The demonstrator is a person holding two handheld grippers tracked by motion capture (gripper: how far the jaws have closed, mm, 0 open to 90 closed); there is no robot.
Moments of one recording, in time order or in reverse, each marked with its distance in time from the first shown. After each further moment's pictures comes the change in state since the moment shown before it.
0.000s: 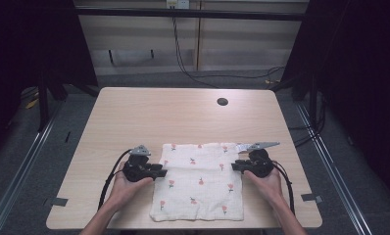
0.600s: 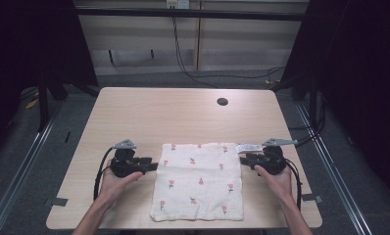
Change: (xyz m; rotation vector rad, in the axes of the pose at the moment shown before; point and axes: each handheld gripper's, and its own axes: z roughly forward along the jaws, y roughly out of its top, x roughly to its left) left arm 0.016 0.004 -0.037 -0.092 0.018 -0.079; right arm -0.016 0.001 -0.033 -0.124 -0.011 0.046
